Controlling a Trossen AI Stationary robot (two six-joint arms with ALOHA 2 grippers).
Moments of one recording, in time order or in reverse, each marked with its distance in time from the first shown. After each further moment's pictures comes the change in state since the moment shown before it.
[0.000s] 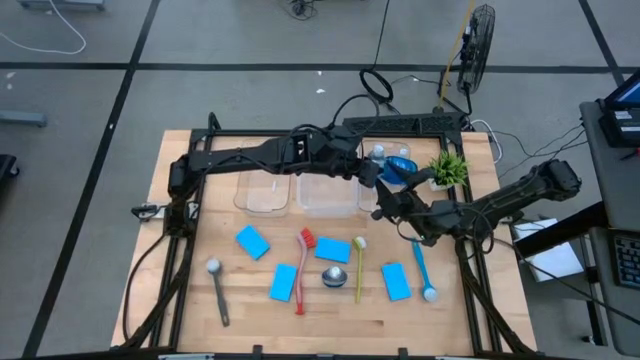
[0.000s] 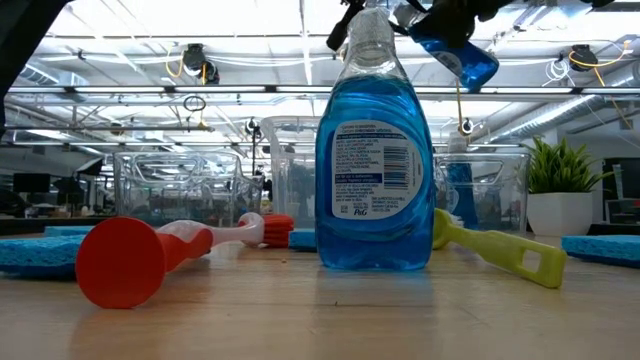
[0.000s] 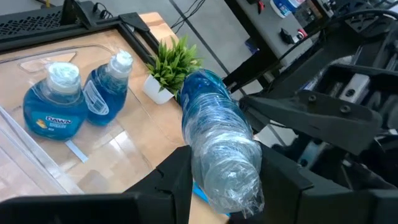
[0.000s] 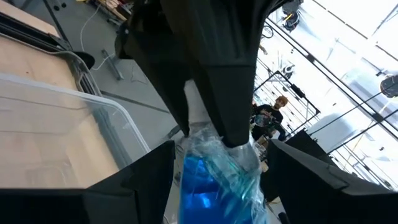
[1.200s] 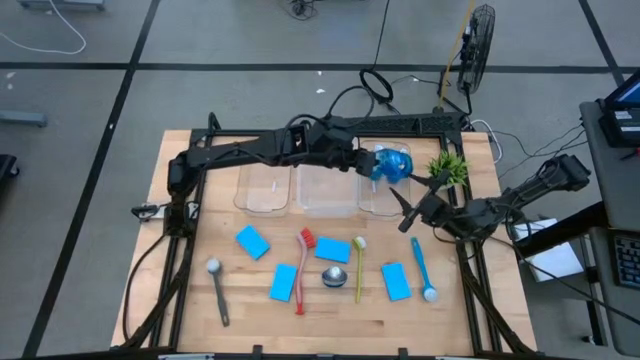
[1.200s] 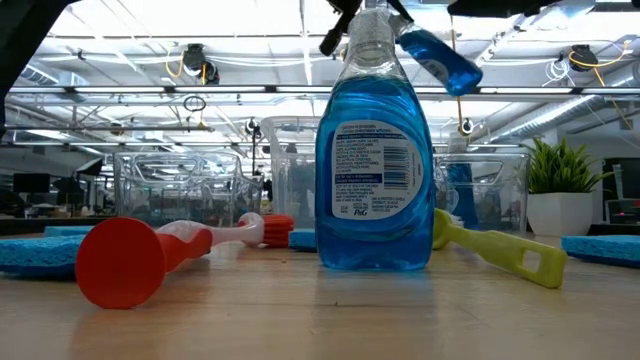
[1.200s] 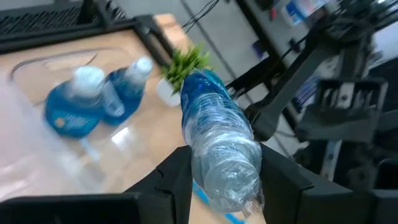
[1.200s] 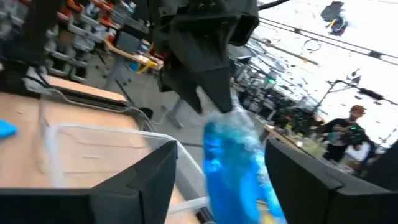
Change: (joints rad) left arm 0.050 -0.004 0.001 -0.014 0.026 -0.036; right arm 0.128 -0.352 -0.163 -0.199 -0.148 0.315
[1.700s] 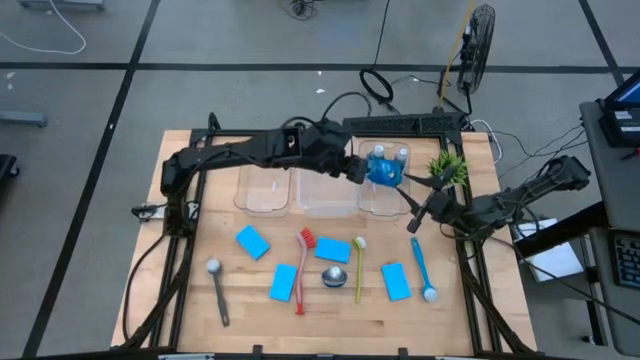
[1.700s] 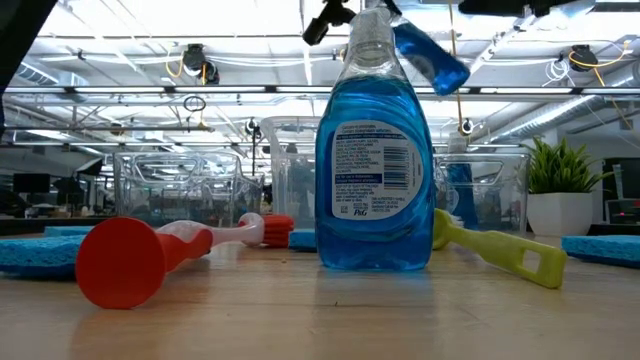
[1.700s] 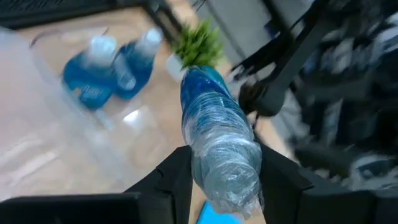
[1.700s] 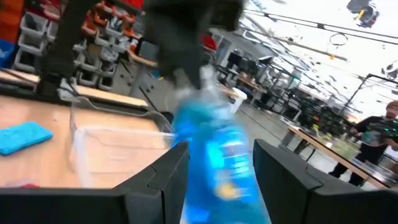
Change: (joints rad) left arm -0.028 -0.049 0.000 -0.135 0.000 -0.013; right arm 0.000 -0.130 0.000 -0.207 -0.088 0.145
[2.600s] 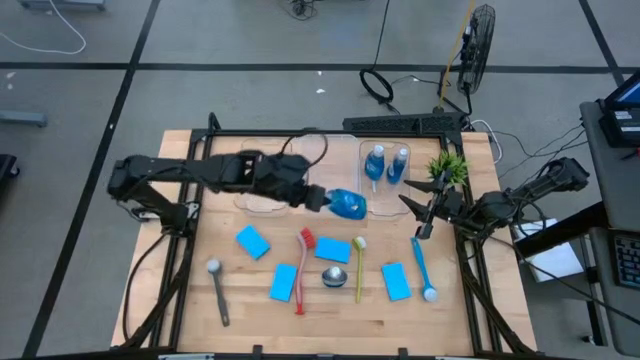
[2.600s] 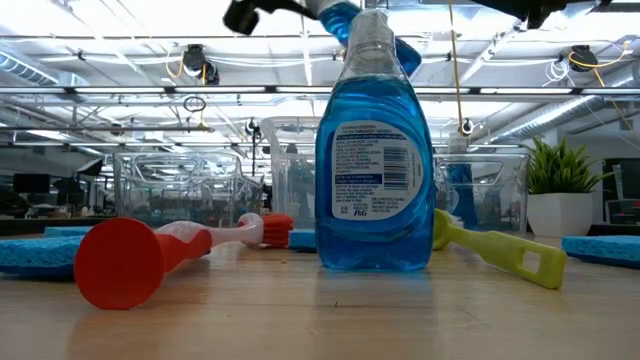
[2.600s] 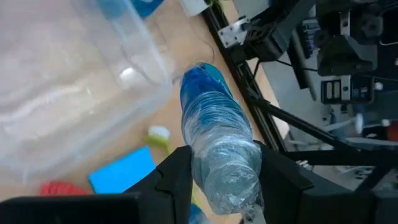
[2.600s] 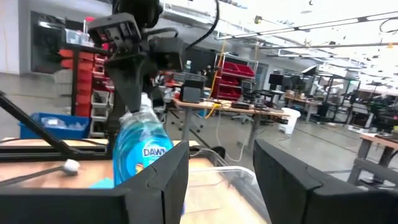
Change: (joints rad) left arm -0.135 -0.375 -0.499 0.039 -0.006 -0.208; right arm 0.000 -0.115 -0.086 0.116 -0.207 0.181
